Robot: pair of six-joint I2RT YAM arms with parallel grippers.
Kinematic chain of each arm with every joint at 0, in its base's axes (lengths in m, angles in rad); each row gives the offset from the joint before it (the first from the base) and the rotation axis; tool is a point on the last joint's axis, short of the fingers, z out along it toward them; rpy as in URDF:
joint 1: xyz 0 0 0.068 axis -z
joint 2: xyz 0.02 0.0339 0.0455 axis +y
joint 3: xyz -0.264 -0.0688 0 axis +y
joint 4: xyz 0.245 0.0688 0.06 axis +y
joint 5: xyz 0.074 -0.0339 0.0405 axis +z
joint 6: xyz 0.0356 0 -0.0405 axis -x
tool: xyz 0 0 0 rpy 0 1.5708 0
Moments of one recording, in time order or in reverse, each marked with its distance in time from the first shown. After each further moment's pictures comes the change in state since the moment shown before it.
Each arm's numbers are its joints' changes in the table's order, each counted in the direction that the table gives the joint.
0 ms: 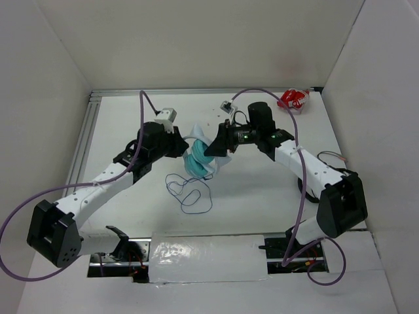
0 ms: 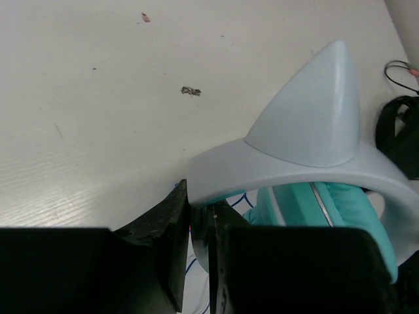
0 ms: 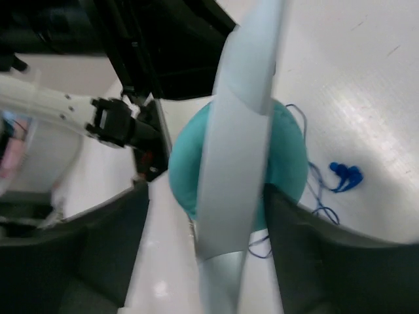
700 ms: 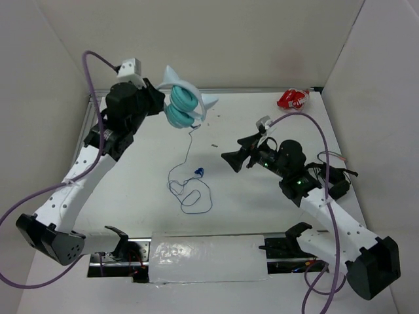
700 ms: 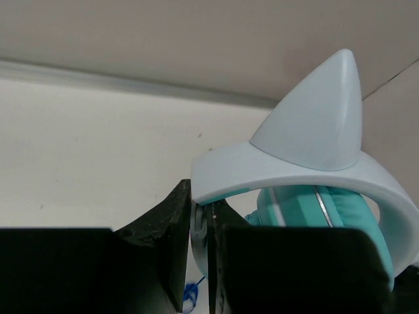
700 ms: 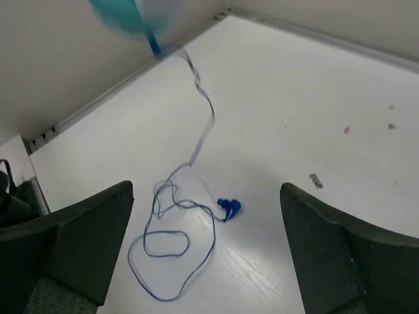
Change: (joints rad) left arm -0.068 0.027 -0.483 0.262 0.316 0.031; right arm -0.023 -0.556 0.399 -0.288 -0.523 0.113
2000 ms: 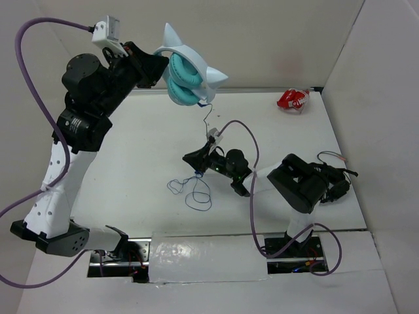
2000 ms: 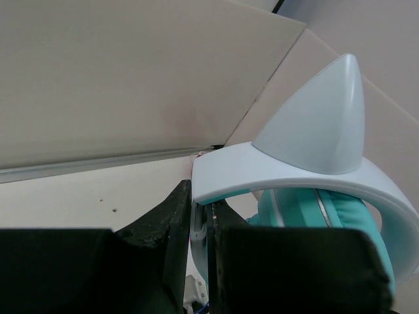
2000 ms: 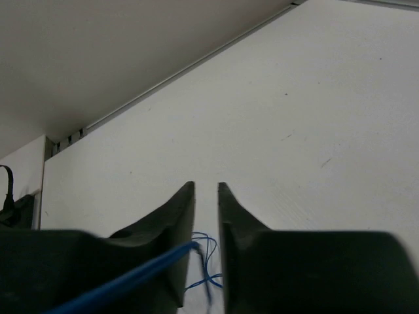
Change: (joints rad) left arm -0.008 0.077 -0.543 0.103 -0.294 0.033; right arm -0.289 0.906 0.029 -1.040 -0.103 -0.134
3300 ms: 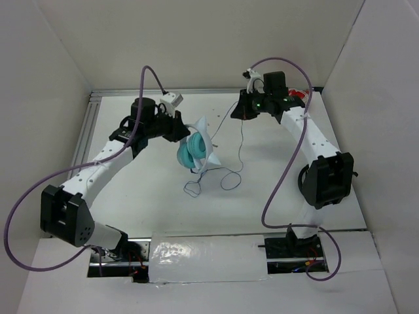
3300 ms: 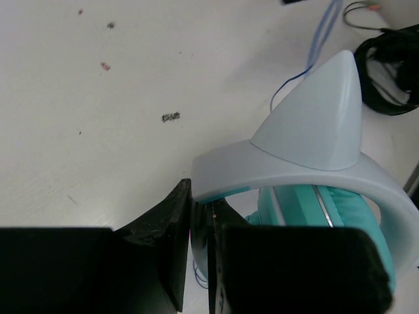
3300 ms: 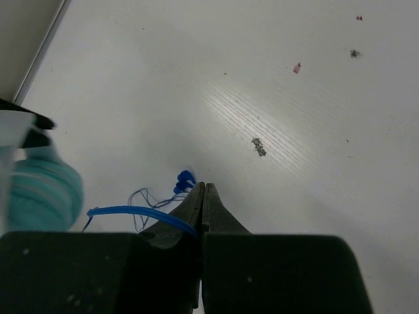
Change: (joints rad) left arm -0.076 0.058 0.720 -0.211 -0.417 -0.367; right arm 0.541 -0.075 -0.897 1.719 0.307 0.287
